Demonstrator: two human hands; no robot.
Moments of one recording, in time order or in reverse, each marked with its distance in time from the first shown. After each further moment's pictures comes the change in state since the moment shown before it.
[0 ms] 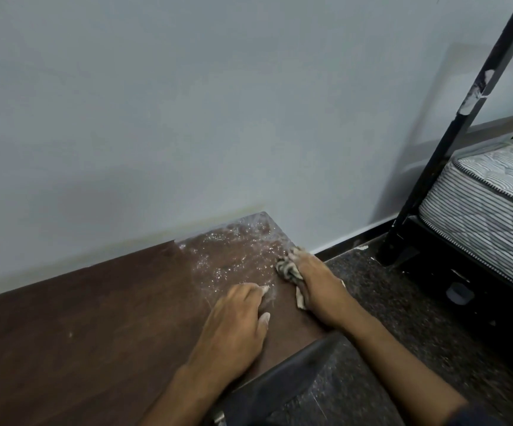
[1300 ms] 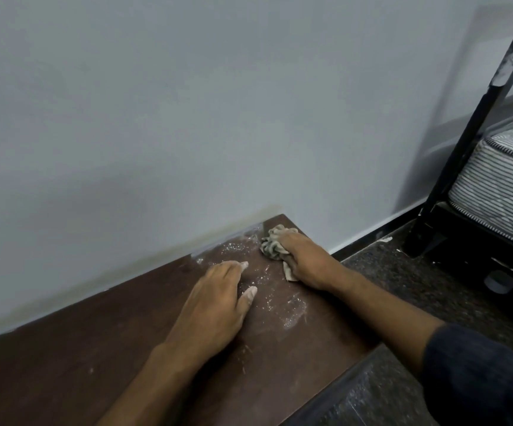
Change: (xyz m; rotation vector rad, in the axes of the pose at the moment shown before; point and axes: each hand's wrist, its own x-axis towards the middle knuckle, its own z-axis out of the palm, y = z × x) left_hand 0.039 -0.078 -0.040 0.088 -0.010 -0.018; right_hand 0.103 -0.017 0.030 0.075 -0.063 -0.087
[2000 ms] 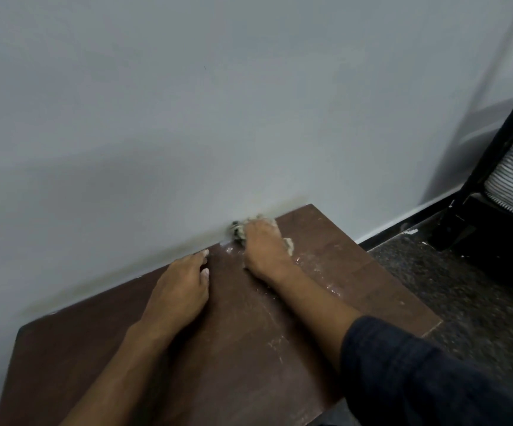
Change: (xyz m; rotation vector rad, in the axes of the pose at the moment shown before) left_hand -0.010 -0.097 -0.030 0.027 -0.047 -0.325; right_hand 0.068 -0.136 0.063 -0.174 0.014 0.210
